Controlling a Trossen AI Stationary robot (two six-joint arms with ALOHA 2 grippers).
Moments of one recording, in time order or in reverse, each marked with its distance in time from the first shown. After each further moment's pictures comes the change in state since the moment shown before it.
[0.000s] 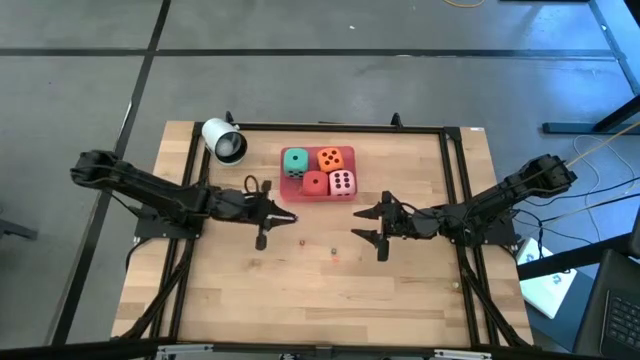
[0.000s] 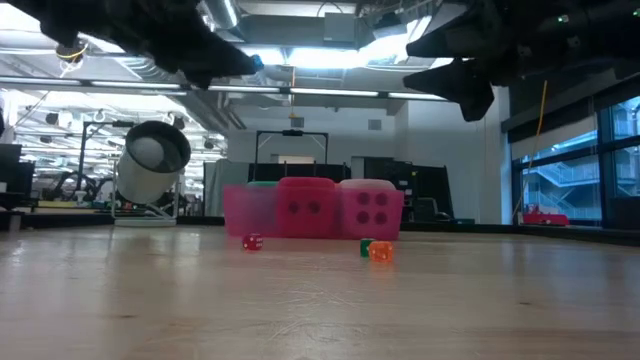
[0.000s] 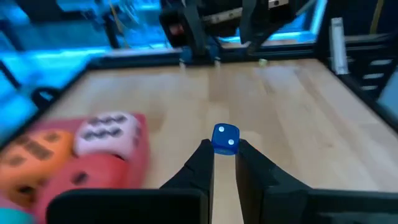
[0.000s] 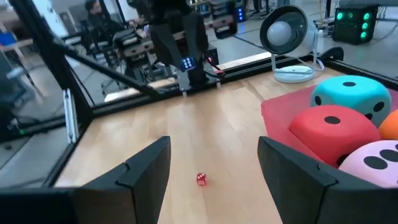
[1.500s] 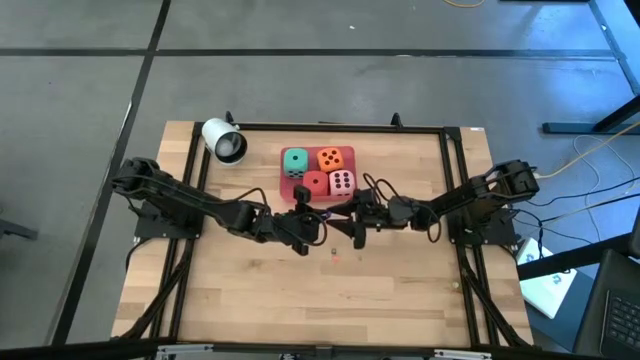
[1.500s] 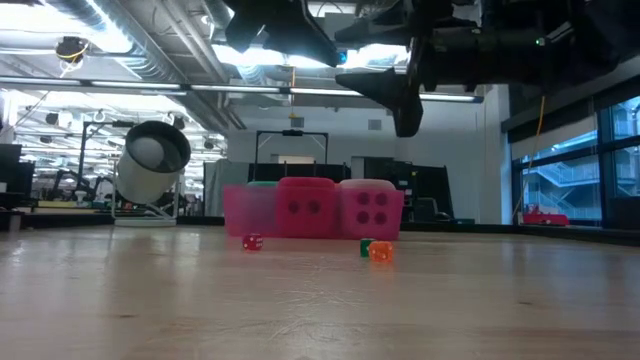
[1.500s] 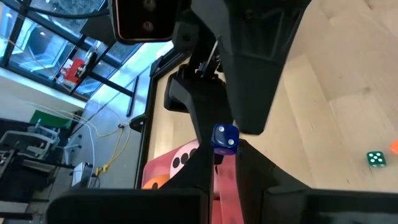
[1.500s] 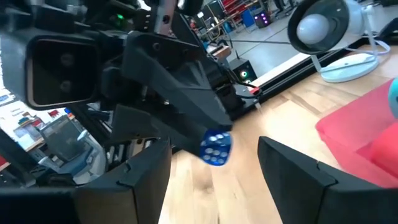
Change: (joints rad) left arm -0.115 0.471 0.622 -0.433 -0.432 0.446; right arm -0.173 0.326 0.166 0.323 -0.255 0.254
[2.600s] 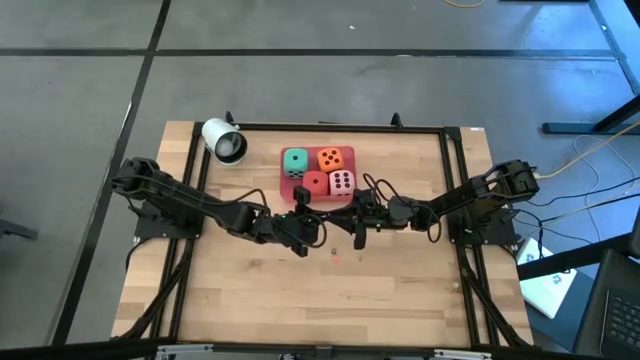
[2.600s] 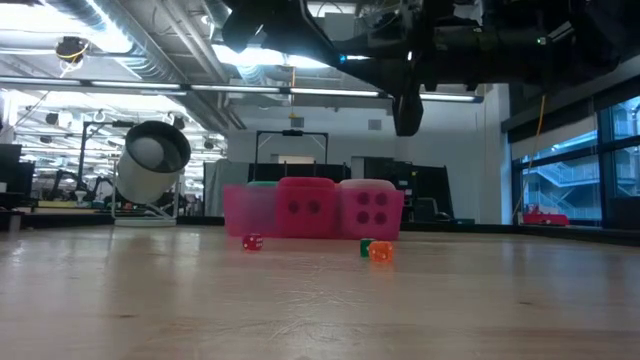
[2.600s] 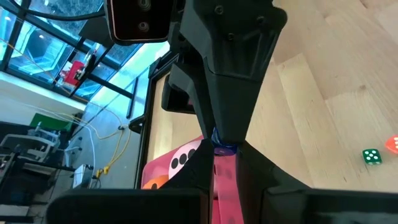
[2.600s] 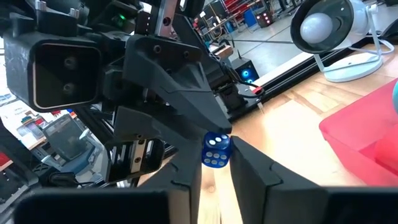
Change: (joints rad) left arm -0.010 0.001 -0.001 -0.003 0.001 0.004; right arm 0.000 0.000 0.000 0.002 -0.004 -0.005
